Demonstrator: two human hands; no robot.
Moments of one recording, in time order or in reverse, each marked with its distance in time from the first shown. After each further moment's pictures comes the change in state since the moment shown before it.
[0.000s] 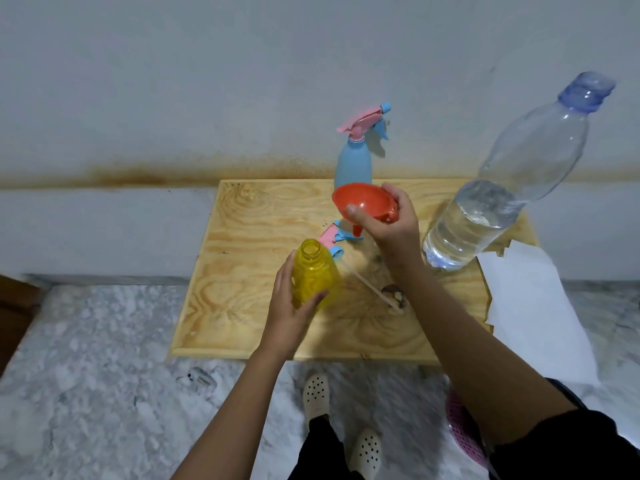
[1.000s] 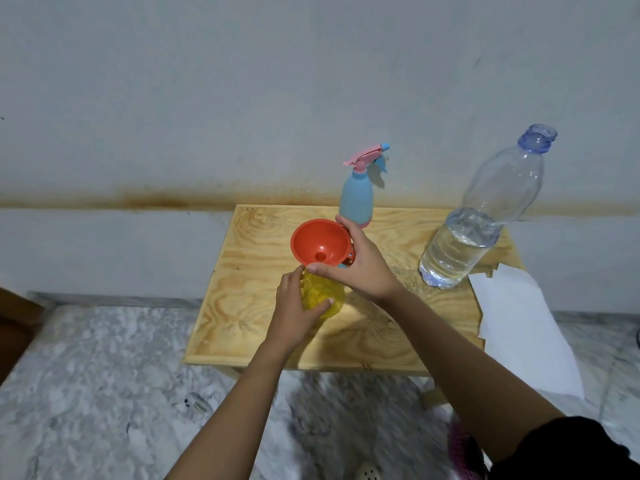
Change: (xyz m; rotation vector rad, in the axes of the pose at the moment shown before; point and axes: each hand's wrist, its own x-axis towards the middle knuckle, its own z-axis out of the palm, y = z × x) left_hand 0.009 0.019 -0.012 0.274 0.009 0.036; right_hand -0.036 -0.011 0.022 -0.379 -0.445 -0.136
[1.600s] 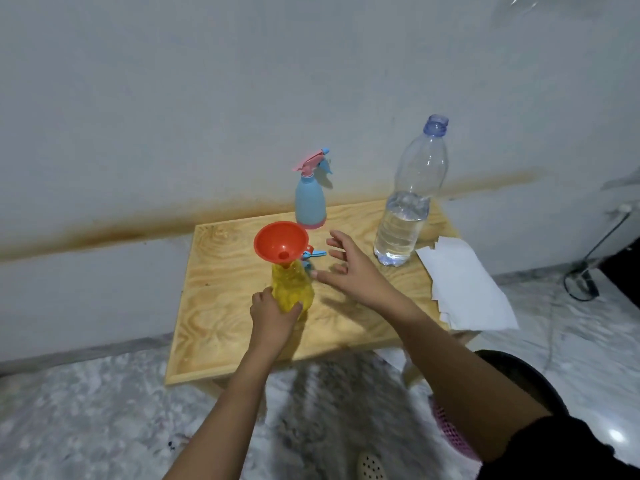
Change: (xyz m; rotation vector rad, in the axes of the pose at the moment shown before) left_hand -0.031 0.034 -0.009 0.173 -0.069 -0.187; right_hand -0.061 0.006 -0.014 0.029 0.155 0.116
